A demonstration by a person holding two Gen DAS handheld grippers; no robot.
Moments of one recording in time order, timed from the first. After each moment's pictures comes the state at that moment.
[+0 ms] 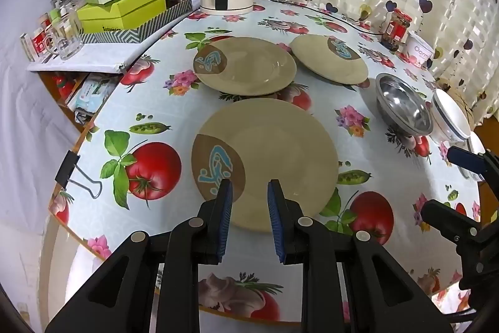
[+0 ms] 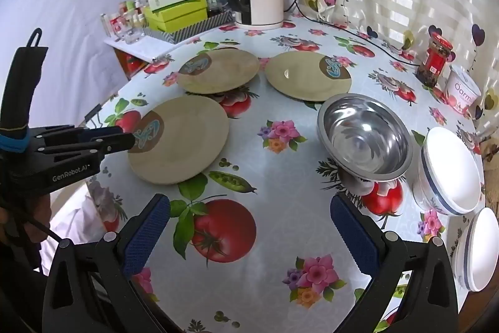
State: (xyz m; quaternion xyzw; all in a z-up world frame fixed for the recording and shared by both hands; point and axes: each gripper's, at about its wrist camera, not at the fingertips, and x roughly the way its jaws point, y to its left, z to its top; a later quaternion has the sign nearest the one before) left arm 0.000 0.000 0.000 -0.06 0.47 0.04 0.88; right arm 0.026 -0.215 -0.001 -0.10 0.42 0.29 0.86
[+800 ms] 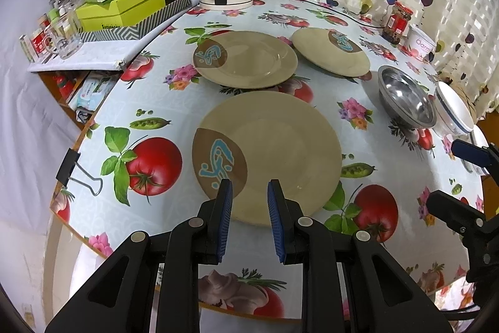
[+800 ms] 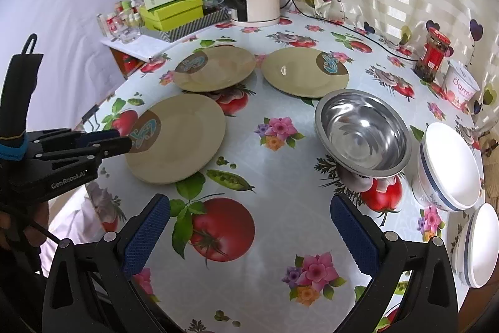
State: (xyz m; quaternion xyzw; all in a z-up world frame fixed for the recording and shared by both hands) left arm 0.000 -0.002 -0.006 -0.05 0.48 0.04 0.87; right arm 0.028 -0.217 -0.001 -0.10 0.43 0.28 0.85
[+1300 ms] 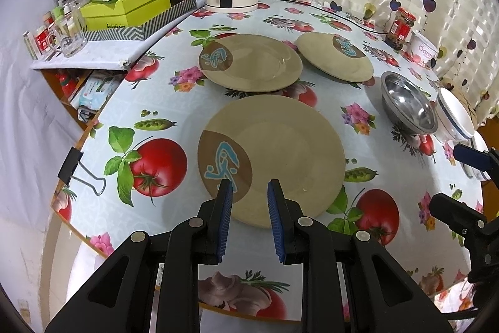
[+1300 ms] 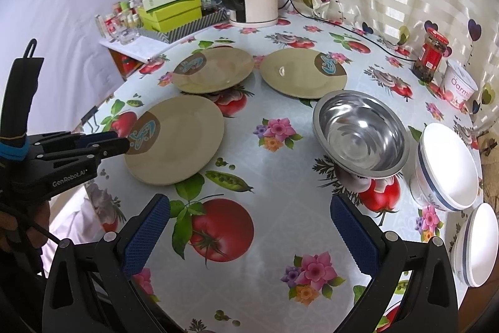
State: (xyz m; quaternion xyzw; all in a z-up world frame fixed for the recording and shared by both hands) left arm -0.002 0.003 -0.004 -0.06 0.47 0.04 0.88; right arm 0.029 -0.217 0.001 -0.10 0.43 0.28 0.85
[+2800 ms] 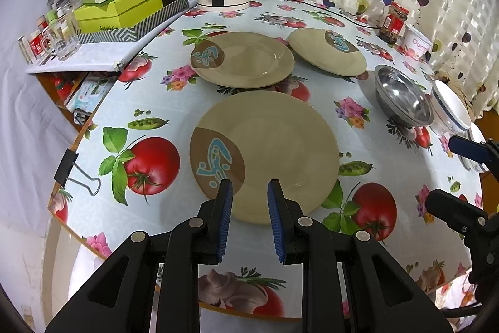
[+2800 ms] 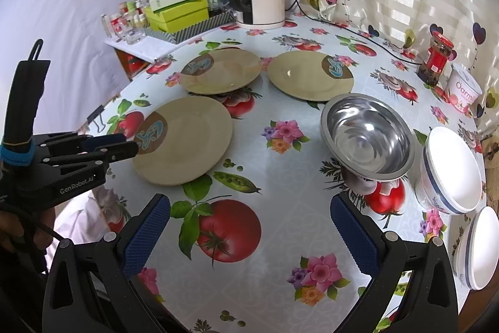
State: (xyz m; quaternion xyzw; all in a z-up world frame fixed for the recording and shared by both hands) left arm -0.004 -0.002 -0.005 -0.05 0.48 0.03 0.88; right arm 0.025 -0.212 0.002 -0.10 0.42 0.29 0.85
